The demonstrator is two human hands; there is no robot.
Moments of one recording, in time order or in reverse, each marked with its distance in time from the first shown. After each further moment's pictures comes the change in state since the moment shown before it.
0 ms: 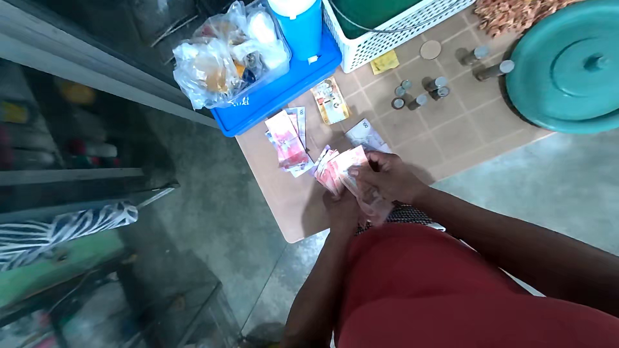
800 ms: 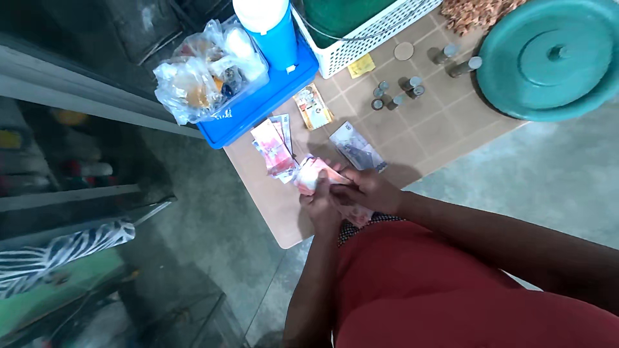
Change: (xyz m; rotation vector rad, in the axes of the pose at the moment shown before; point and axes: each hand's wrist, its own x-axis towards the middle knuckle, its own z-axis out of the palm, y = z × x) left_hand 0.011 0.006 0.008 -0.373 -0.015 0.232; right_hand -0.011 0.018 0.004 -0.365 -0.128 -0.424
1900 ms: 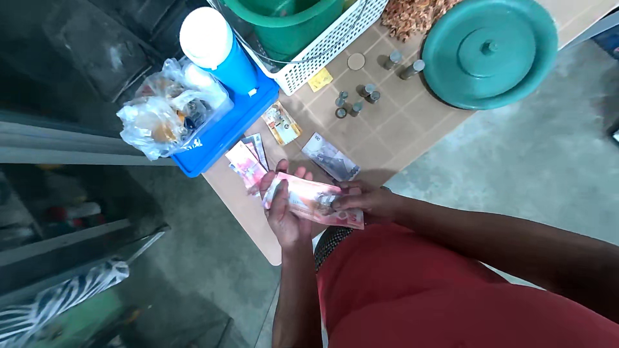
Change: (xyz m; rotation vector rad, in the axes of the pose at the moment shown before) left_hand 0.019 0.035 0.013 -0.322 -0.224 -0.070; right_hand -0.034 -0.015 -0.033 1.104 -0.080 0.512
